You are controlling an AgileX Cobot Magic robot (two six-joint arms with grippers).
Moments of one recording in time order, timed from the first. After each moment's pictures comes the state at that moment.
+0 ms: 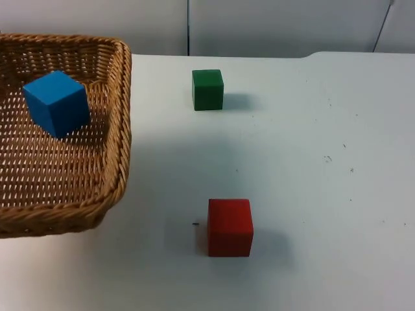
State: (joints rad) right arm 0.95 1.34 -1.28 -0.18 0.43 0.00; left arm 0.35 1.62 -0.73 -1.06 0.76 0.92
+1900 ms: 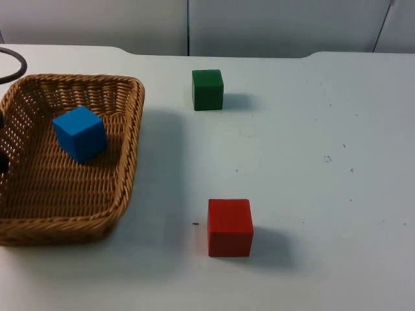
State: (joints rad) right arm 0.95 0.72 -0.82 -0.11 0.48 0.10; left arm 0.27 1.98 -0.87 -1.28 0.56 1.25
